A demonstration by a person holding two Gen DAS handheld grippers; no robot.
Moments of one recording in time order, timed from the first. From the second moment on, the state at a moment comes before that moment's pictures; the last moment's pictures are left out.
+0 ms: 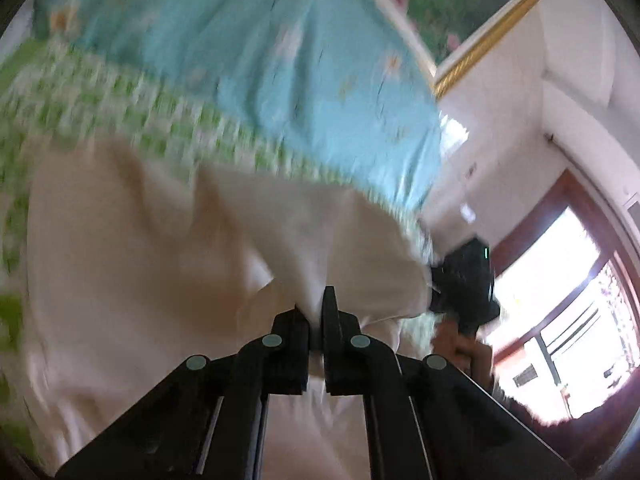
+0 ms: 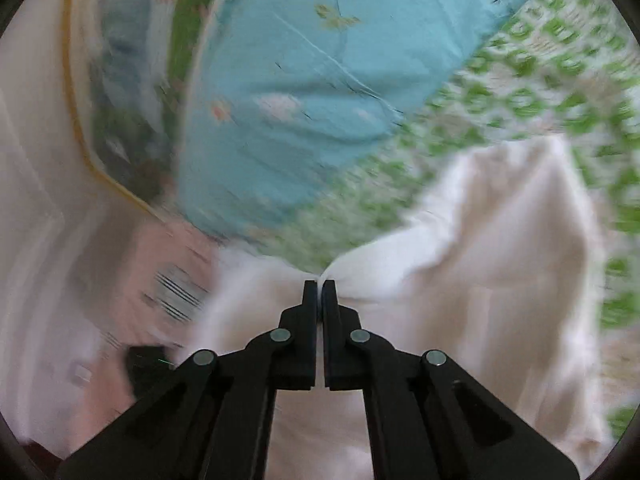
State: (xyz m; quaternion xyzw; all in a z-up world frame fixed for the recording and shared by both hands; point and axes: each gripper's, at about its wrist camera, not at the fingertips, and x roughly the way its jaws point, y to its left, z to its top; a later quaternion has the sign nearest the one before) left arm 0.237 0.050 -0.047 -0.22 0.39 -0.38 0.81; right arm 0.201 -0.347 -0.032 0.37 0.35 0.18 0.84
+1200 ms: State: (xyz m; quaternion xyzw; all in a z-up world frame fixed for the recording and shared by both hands) left arm 0.236 0.042 -0.105 -0.15 0.48 -0.26 0.82; right arm 0.186 -0.338 -0.067 0.27 0.45 0.06 0.85
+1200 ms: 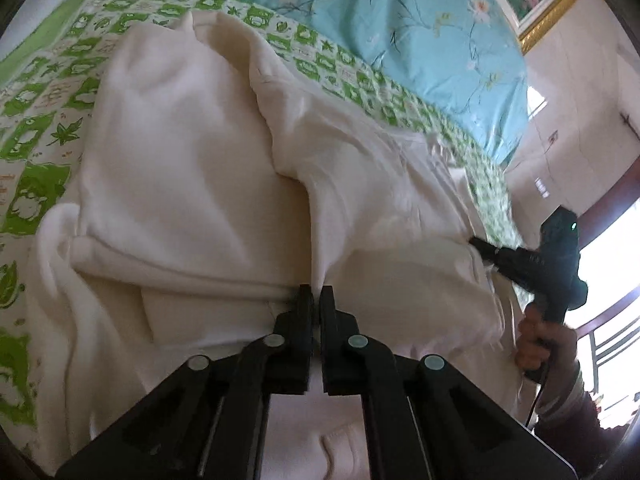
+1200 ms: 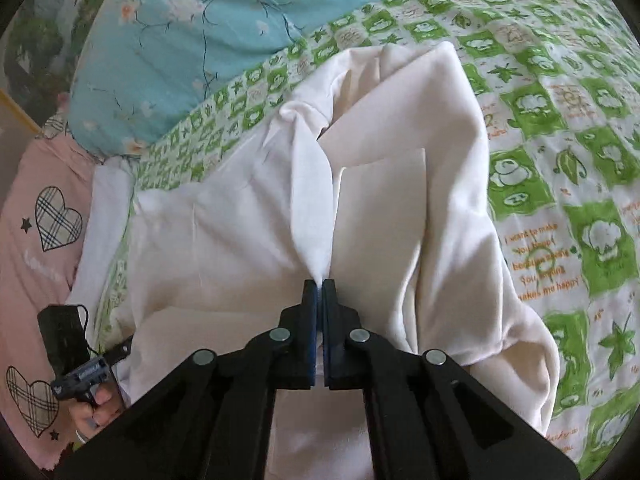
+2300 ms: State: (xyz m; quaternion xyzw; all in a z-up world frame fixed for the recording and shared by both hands) left arm 0.154 0.097 -0.063 -0.16 0.45 -0.19 0.86; right arm 0.121 -0.339 -0.040 0.28 0.44 0.05 0.85
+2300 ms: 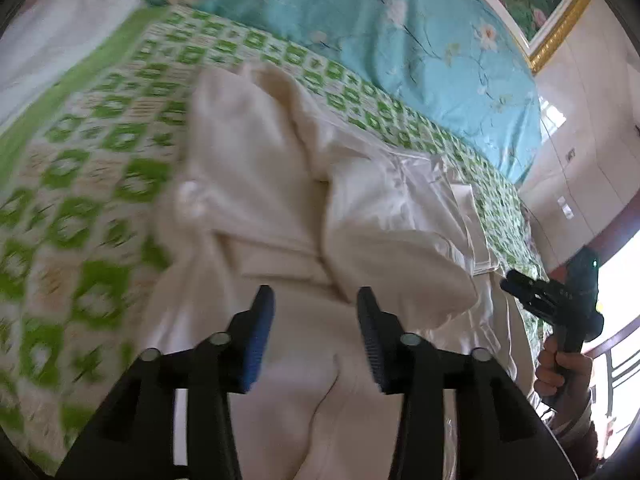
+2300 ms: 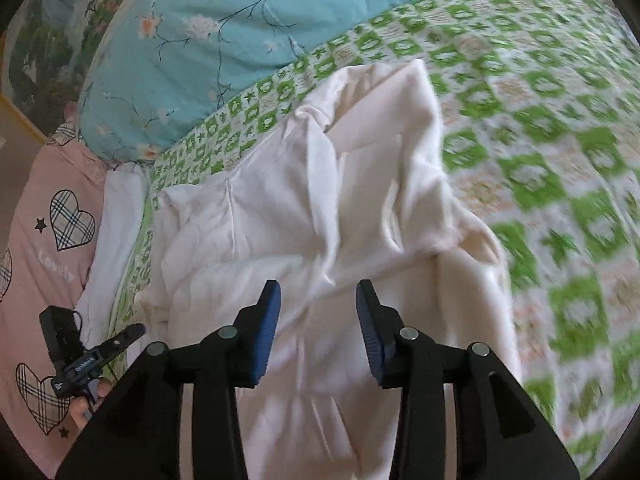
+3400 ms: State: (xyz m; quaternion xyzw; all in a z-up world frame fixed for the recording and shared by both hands) left arm 0.012 0.186 -0.111 -0.19 0.52 -0.24 0.80; right arm -0.059 -0.390 -0.087 0.33 0.49 0.19 0.78
